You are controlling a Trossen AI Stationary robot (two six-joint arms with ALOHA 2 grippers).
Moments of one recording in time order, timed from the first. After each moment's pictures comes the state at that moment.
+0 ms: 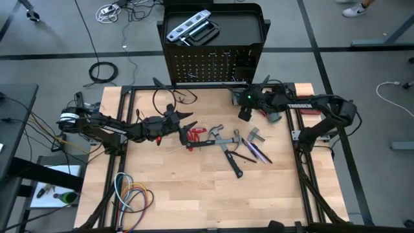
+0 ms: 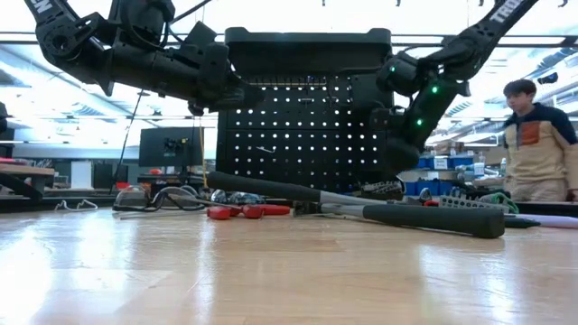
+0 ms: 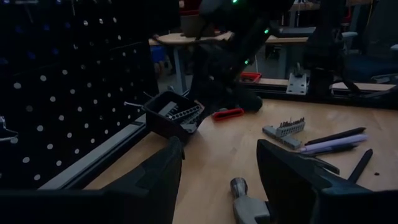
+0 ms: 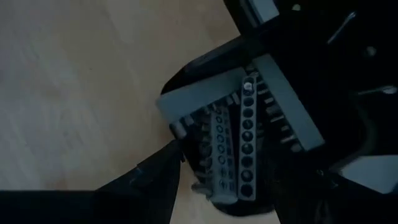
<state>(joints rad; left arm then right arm) 0.08 1.36 0.42 0.87 -0.36 0.03 -0.57 1.47 0.73 -0.14 0.27 -0.27</state>
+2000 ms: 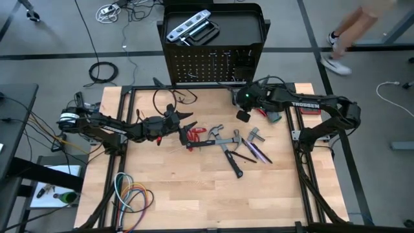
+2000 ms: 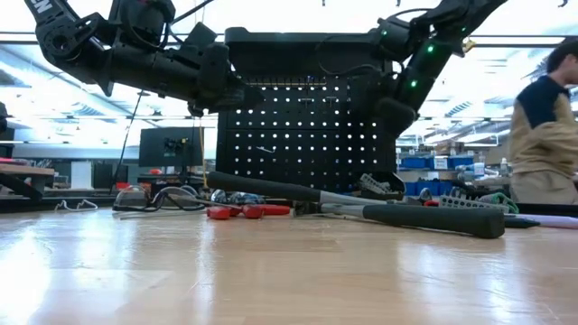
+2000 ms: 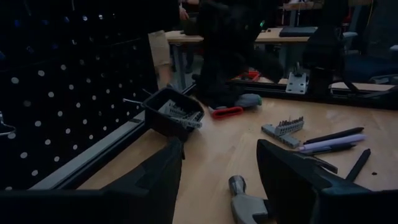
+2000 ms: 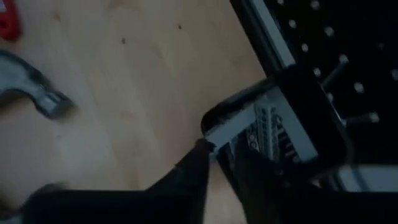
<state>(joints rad) 0.08 1.36 0.42 0.86 -0.36 0.01 -0.46 1.41 0.94 -0.47 0.24 -0.16</state>
